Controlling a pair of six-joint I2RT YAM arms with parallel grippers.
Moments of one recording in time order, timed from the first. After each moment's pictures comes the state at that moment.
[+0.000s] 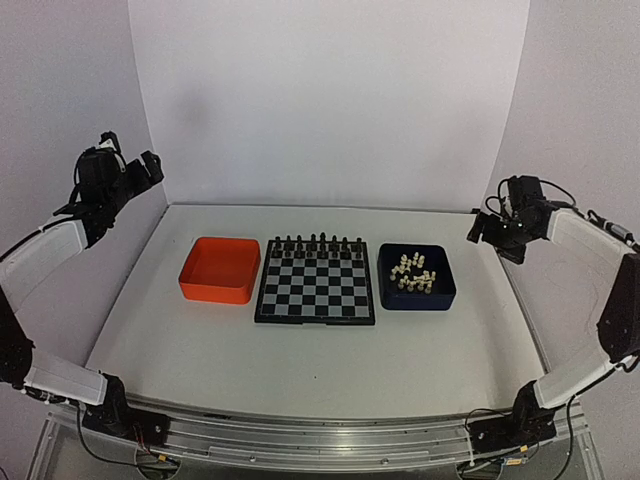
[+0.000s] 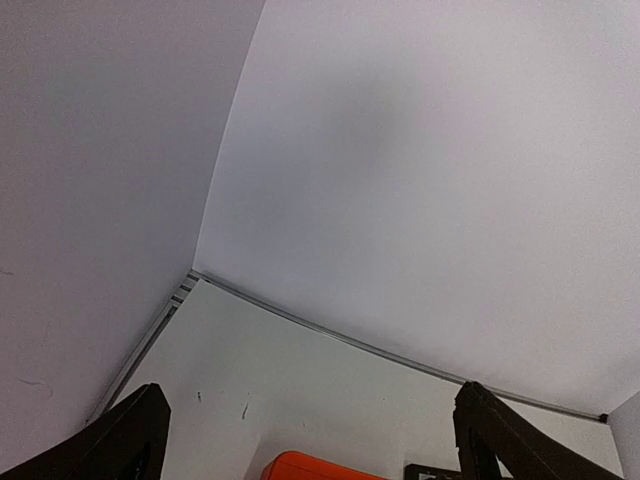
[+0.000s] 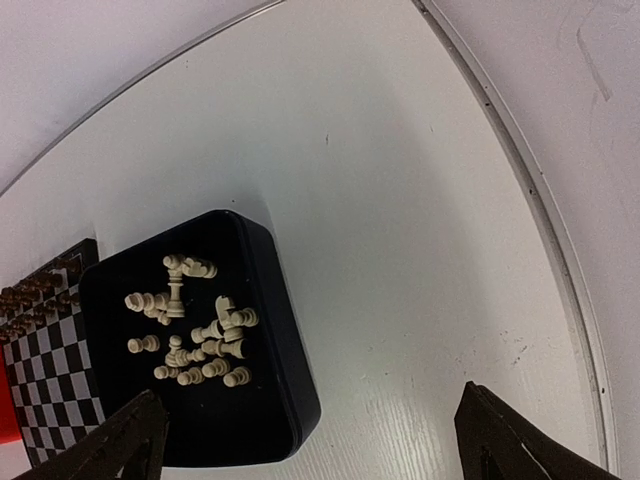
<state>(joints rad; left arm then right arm) -0.10 1.25 1.05 0.06 -0.19 -0.42 0.03 1.45 1.17 -0.61 -0.01 0.43</state>
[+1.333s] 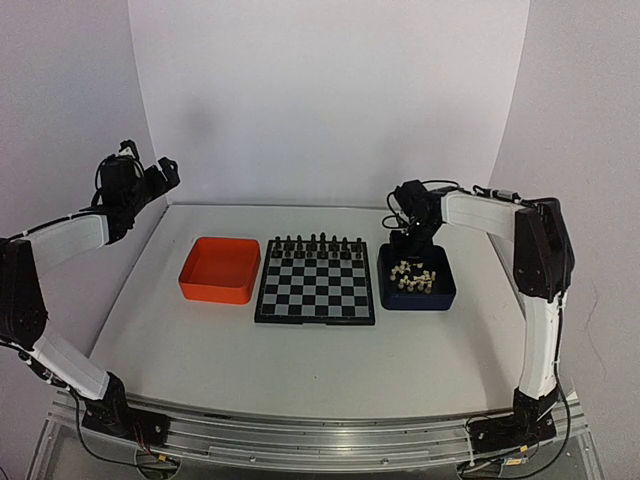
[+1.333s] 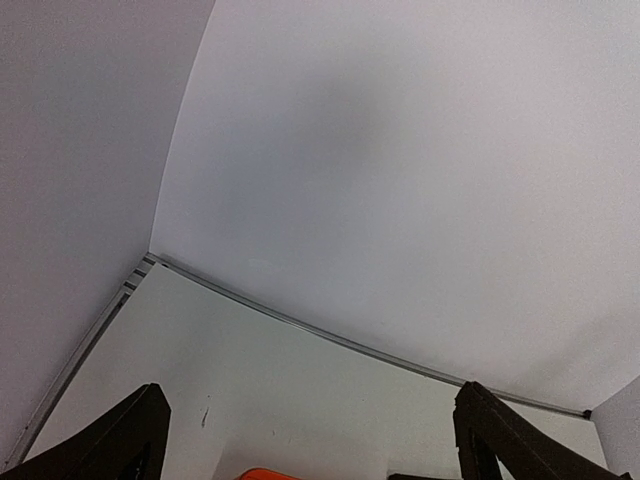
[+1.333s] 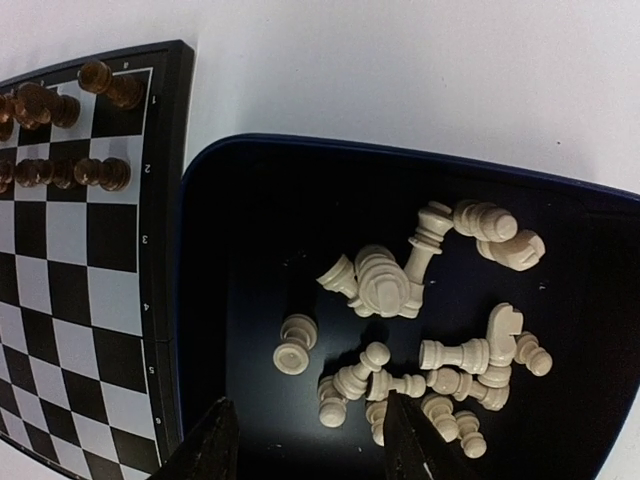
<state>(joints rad) -0.10 1.45 1.05 0.26 -0.11 -0.47 0.44 2.10 1.70 -0.81 0.05 0.38</state>
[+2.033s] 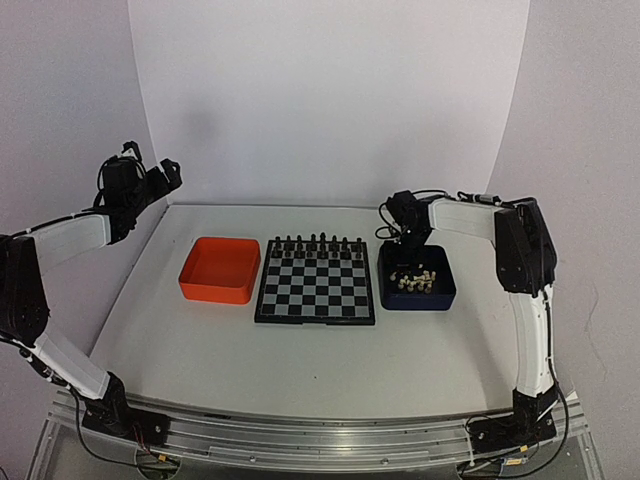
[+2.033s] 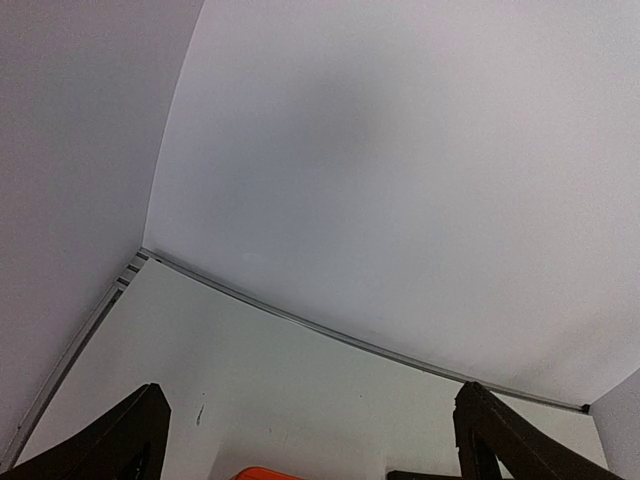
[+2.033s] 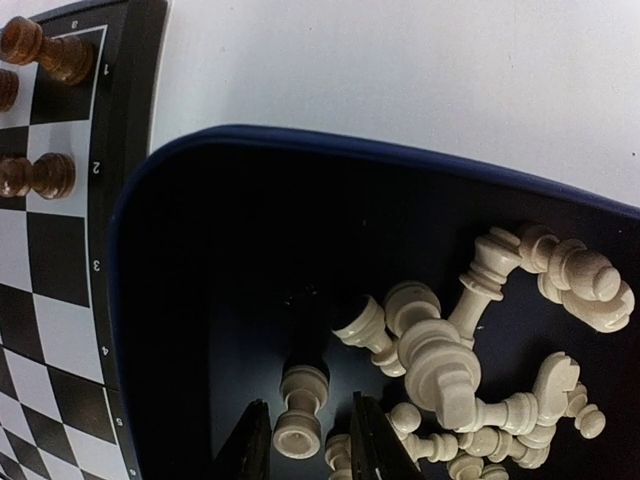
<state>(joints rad) -0.10 1.47 1.05 0.27 -0.09 -0.47 0.45 2.23 1.77 -0.81 0.03 0.35</state>
